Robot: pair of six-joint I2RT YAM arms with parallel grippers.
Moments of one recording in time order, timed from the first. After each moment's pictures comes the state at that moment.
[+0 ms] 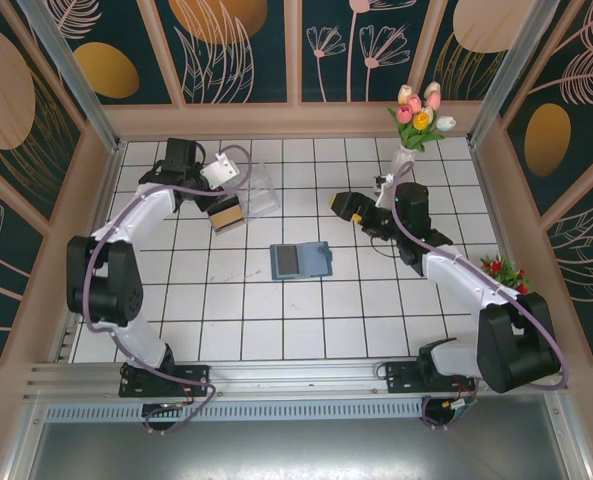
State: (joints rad) left arm -0.16 1.68 1.30 -0.43 0.22 0.75; right arm 0.35 1.29 0.74 0.13 -0.52 0.79
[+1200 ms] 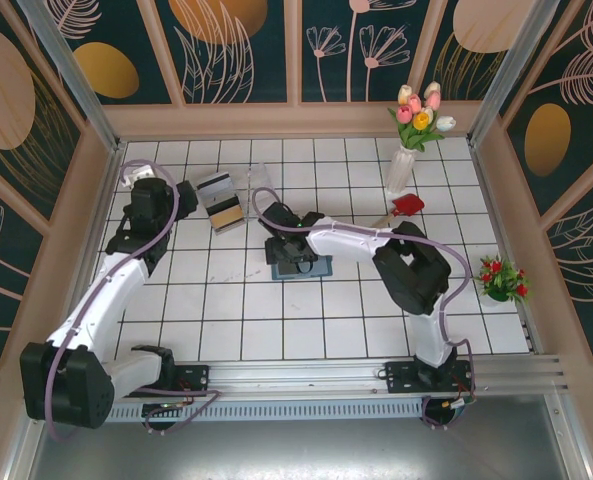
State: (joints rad) left arm -0.16 1.14 0.84 -0.23 -0.30 -0.47; right arm 0.90 2.01 1.41 -0.62 0.16 0.70
